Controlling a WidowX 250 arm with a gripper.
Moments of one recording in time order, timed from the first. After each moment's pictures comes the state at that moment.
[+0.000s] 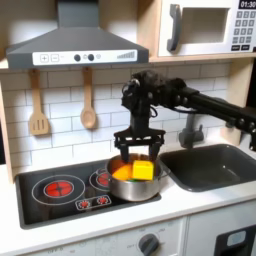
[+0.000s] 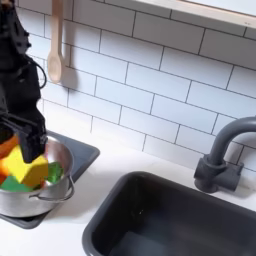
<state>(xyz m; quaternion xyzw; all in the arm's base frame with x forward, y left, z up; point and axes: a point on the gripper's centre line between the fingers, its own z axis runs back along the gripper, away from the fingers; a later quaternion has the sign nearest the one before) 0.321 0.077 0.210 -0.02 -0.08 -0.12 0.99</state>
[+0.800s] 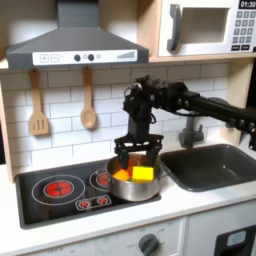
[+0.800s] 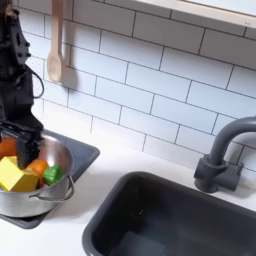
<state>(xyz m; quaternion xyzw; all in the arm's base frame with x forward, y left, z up) 0.318 0.080 0.197 0.01 -0.06 -0.04 1.00</state>
